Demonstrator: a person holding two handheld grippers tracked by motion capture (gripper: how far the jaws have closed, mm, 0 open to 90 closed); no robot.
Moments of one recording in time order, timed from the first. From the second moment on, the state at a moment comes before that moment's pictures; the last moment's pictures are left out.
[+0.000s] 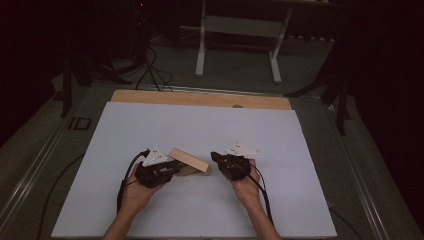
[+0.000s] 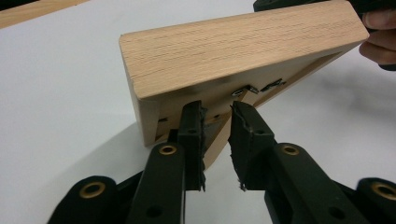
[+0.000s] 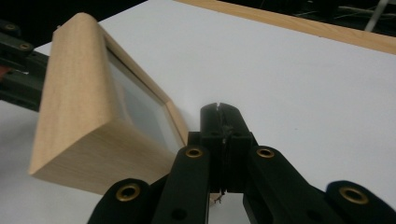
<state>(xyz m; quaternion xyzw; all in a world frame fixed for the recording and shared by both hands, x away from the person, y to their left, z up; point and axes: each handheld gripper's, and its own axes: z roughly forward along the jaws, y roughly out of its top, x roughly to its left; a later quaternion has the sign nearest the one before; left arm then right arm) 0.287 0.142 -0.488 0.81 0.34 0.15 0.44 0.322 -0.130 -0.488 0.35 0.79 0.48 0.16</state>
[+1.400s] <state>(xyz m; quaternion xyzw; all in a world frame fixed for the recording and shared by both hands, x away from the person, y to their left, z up) 0.293 0.135 -0.485 0.81 0.36 0.15 0.44 0.314 -0.121 -0.490 0.33 0.80 0.49 0.15</state>
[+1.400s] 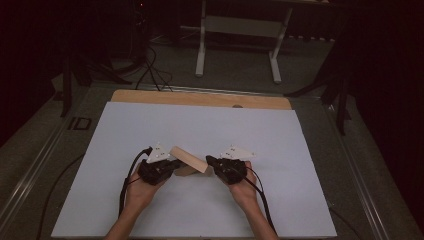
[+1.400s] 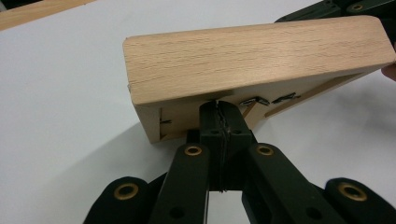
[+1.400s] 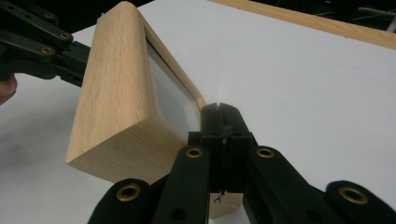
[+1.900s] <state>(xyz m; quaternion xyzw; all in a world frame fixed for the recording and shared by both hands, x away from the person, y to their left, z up) 0.290 0.123 -0.482 0.82 0.34 0.15 0.44 0.311 -0.121 -0.488 0.32 0.80 0.48 0.15</state>
